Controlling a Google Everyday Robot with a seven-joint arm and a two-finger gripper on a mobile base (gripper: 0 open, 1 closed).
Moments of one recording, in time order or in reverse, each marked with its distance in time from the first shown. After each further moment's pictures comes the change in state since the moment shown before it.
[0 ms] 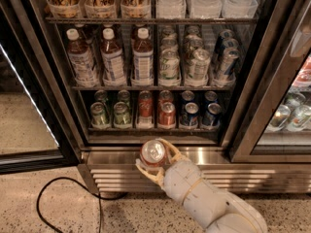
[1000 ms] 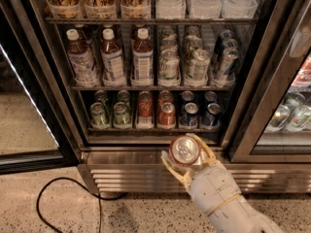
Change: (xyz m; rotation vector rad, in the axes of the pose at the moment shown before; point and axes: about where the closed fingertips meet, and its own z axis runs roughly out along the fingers) arm -0.039 -0.056 -0.070 0.236 -0.074 -0.022
